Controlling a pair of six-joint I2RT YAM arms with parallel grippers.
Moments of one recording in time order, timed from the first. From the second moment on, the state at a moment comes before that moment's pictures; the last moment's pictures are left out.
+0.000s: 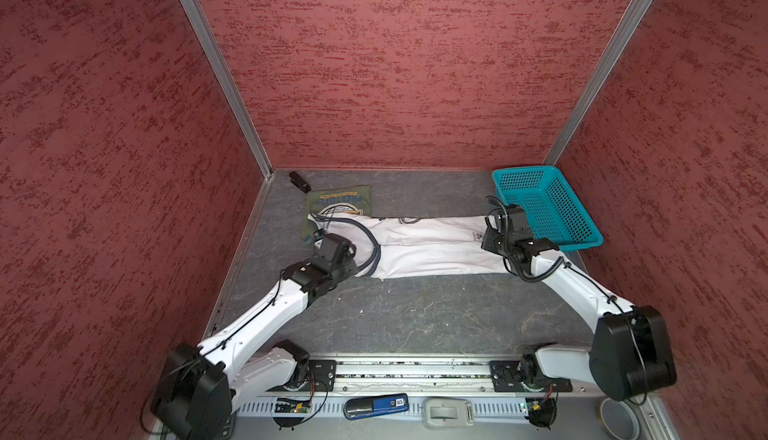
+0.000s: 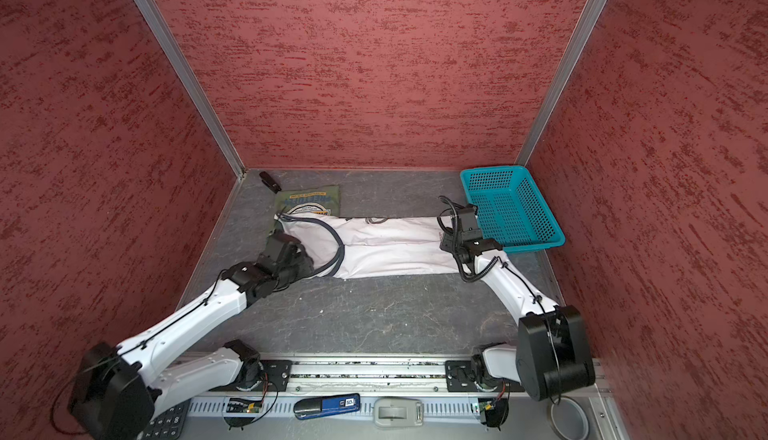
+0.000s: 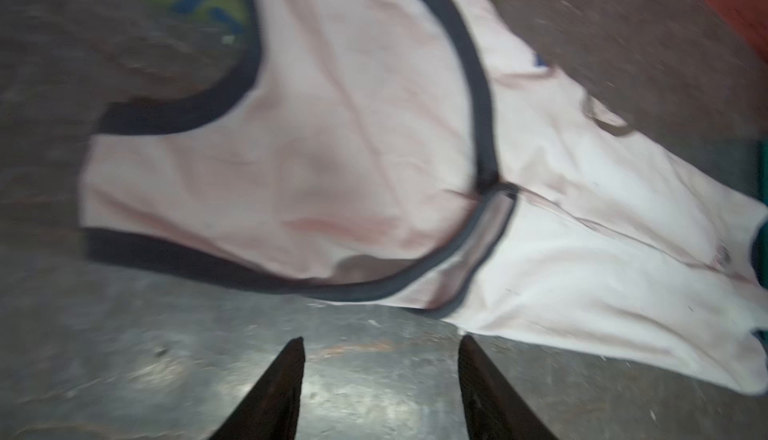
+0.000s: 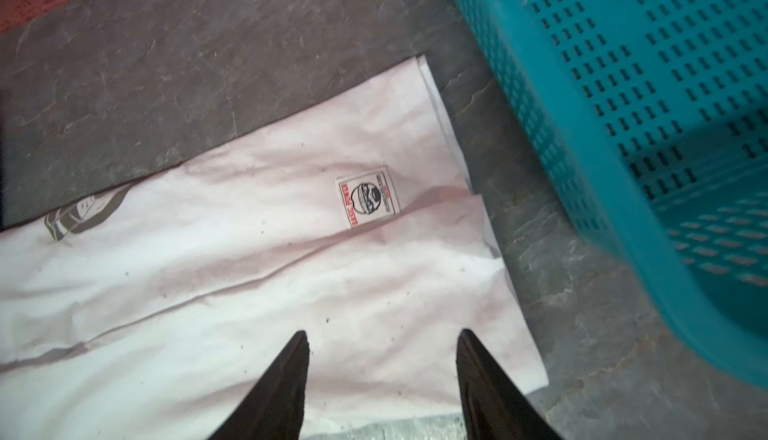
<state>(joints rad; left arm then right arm) -0.38 0.99 0.61 -0.59 -0.18 -0.88 0.22 1.29 0.80 -0.41 0.12 0.51</state>
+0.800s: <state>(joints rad) 0.09 1.29 0.48 -0.21 0.08 -0.92 0.22 1.28 0.73 -0.38 0.03 0.51</state>
